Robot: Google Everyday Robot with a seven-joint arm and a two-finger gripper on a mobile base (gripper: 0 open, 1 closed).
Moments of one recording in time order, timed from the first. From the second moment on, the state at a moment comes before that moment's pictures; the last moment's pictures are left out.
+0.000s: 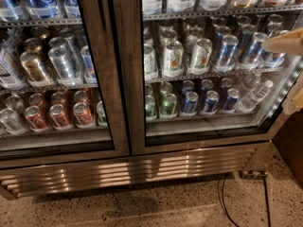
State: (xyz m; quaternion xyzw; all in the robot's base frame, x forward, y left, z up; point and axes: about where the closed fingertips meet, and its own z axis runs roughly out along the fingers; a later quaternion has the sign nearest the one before) arm 0.462 -0.246 0.971 -0.61 0.69 0.21 0.32
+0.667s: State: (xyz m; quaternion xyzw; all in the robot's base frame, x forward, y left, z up) arm 0.470 -0.234 0.980 -0.60 0.68 0.24 0.35
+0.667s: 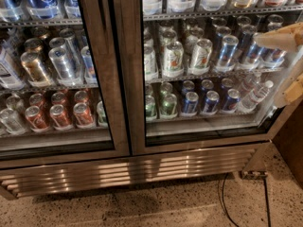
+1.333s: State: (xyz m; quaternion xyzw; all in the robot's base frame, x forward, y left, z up) arm 0.486 -0.211 0.992 -0.58 0.63 0.31 0.41
